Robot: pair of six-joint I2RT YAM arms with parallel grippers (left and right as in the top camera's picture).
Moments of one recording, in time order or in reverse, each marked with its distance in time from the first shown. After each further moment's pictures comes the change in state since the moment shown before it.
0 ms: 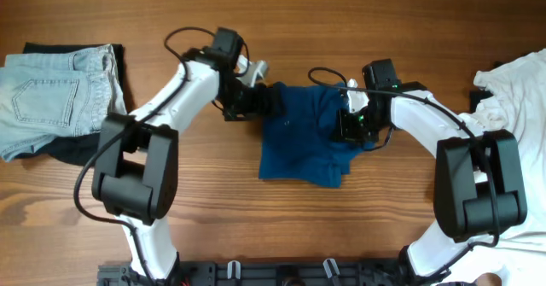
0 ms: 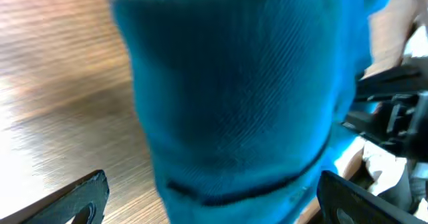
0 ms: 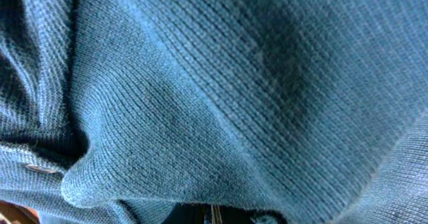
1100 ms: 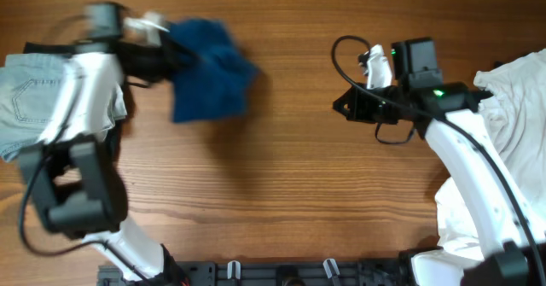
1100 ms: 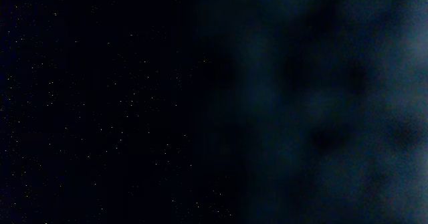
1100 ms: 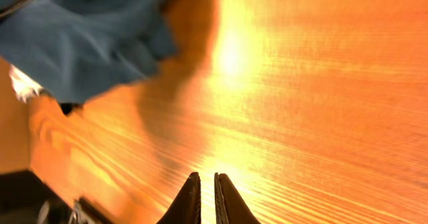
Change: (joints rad) left arm 0.508 -0.114 0.103 0.068 0.181 -0.095; right arm 0.006 -0.417 0.116 -0.122 -0.038 0.140
